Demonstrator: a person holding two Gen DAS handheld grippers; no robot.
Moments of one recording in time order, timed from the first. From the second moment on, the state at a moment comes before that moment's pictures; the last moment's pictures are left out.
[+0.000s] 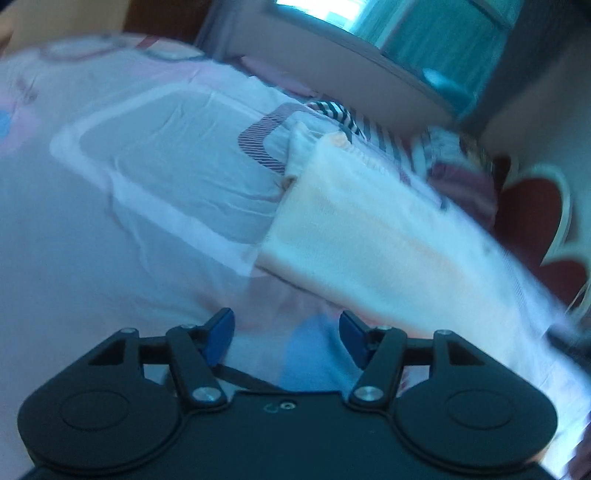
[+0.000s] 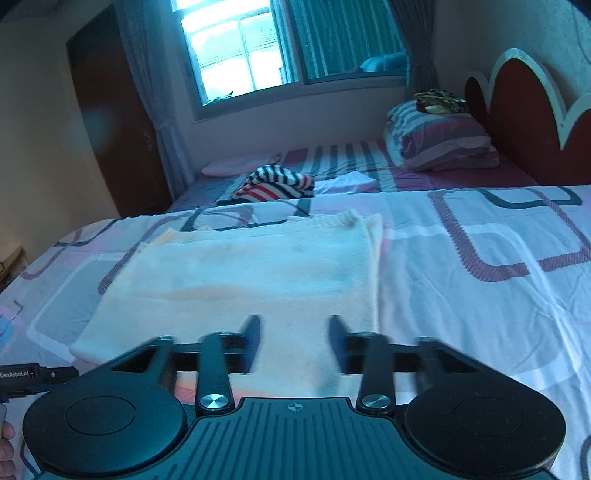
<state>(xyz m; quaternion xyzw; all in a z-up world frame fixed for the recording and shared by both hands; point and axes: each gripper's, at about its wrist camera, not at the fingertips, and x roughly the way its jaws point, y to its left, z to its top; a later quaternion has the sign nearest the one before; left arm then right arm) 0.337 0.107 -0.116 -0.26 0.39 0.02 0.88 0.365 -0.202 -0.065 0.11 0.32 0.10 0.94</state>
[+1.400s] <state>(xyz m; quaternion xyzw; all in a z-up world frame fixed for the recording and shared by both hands) 0.418 0.113 -0.154 -0.44 0.29 0.06 0.85 0.497 -0.101 -0.136 0.08 0.35 0.16 0.92</state>
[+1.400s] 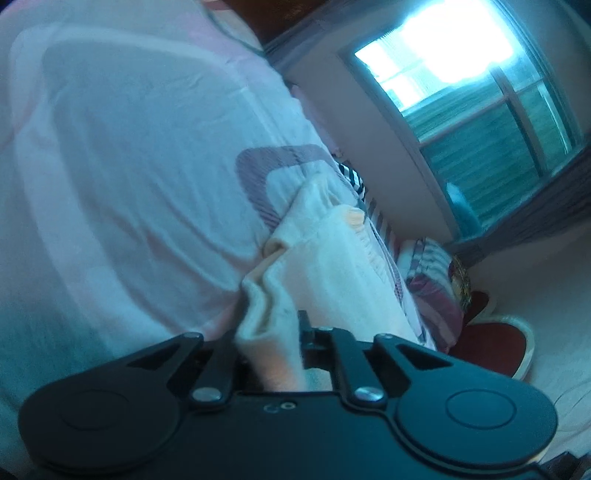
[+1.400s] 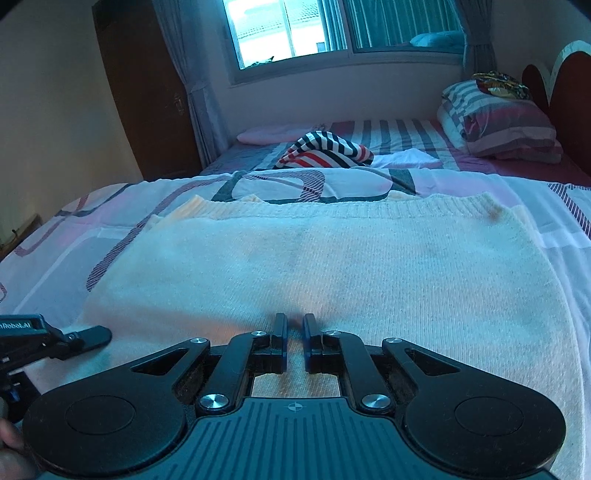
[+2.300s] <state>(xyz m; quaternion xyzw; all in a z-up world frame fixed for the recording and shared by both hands) 0.433 -0.167 -0.096 -0.01 0.39 -0.21 0.90 0.395 -0.325 -0.076 0.29 0.28 0.03 0.91</state>
